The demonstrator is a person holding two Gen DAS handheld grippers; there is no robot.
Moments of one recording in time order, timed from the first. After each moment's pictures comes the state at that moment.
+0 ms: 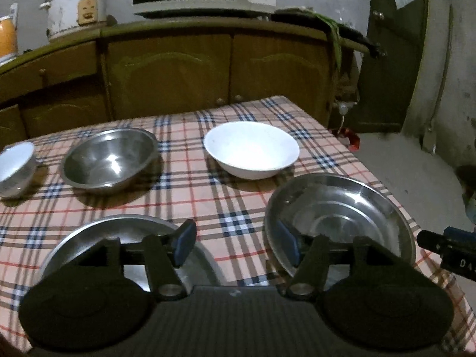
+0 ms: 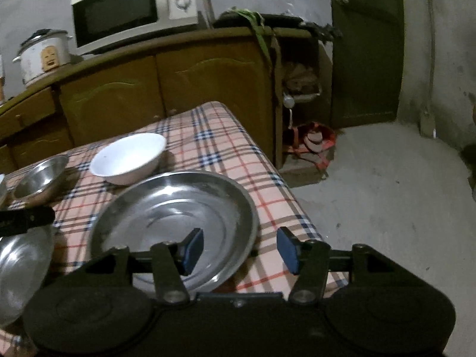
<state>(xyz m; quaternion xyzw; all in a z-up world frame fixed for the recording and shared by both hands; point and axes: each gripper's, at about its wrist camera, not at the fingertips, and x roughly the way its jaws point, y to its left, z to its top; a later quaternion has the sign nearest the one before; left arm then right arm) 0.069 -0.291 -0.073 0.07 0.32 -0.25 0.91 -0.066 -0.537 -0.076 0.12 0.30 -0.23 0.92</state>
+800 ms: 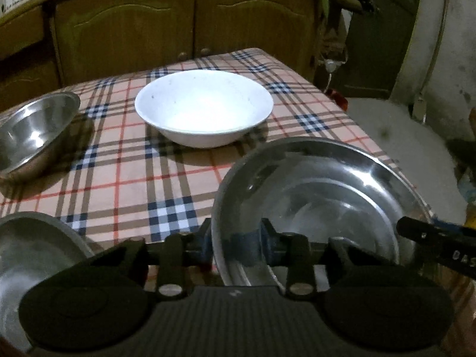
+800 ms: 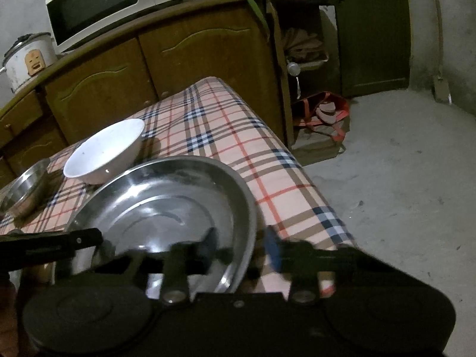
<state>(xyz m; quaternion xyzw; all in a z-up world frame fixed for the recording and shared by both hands) 0.115 -0.356 -0.129 0.08 0.38 -0.29 0.87 -0.015 -0.582 -0.123 0.18 0.33 -0.20 0.91</state>
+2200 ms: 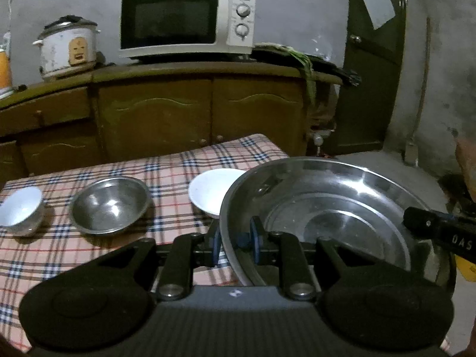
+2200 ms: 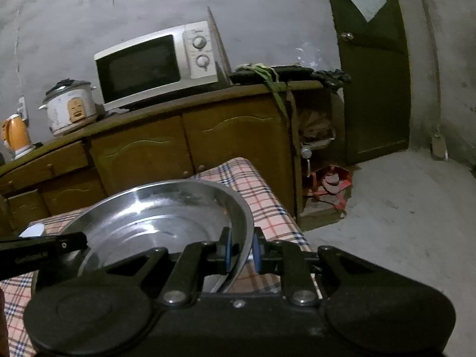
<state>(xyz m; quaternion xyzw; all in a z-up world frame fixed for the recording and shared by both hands) 0.034 -0.283 -0.011 0.07 0.26 -0.28 0.92 -0.092 -0.505 0.009 0.13 0.21 -0.19 0.95</state>
